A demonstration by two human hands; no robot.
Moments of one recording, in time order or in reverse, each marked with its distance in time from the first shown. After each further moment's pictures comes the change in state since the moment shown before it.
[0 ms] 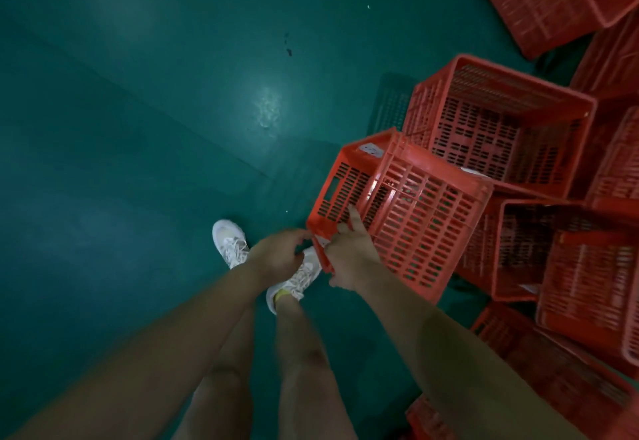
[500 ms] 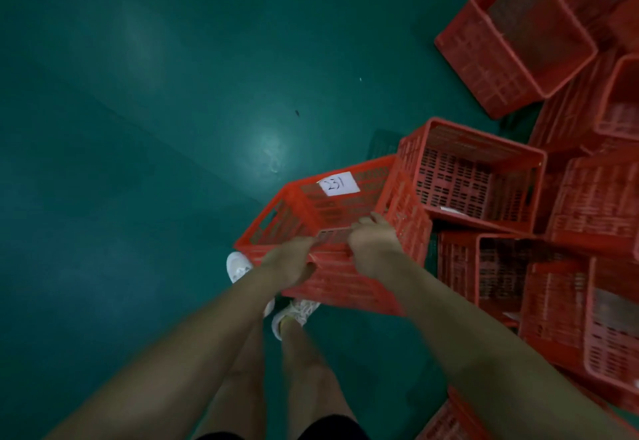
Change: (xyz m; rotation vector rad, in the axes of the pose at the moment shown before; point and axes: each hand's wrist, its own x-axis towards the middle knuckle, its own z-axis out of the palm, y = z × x) left_hand -0.055 0.051 -0.062 0.114 0.054 0.079; right_hand -0.076 0.046 -0.096 0.150 0.198 0.164
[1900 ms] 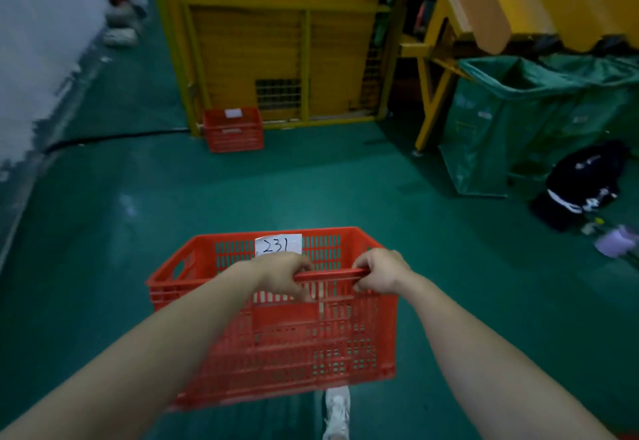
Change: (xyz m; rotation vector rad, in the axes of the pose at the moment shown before) left_hand -0.351 -0.162 -0.419 0.063 0.632 -0.227; right_hand 0.033 -0.275 -0.525 0.052 0.407 -0.415
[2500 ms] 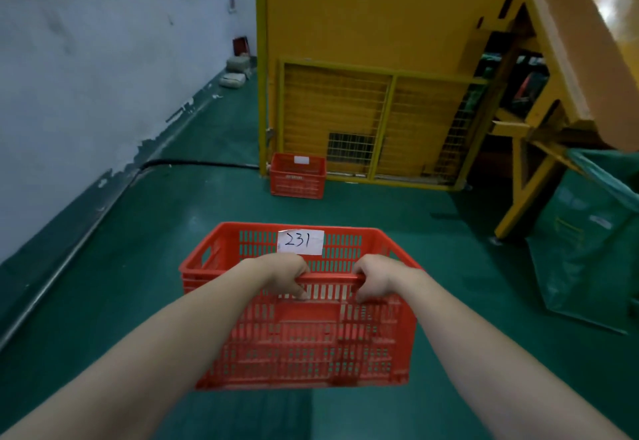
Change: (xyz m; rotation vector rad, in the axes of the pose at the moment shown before) left_hand 0.143 -0.091 -0.169 0.023 0.104 -0.267; right_hand 0.269 -0.027 -0.152 -0.293 -0.192 -0.351
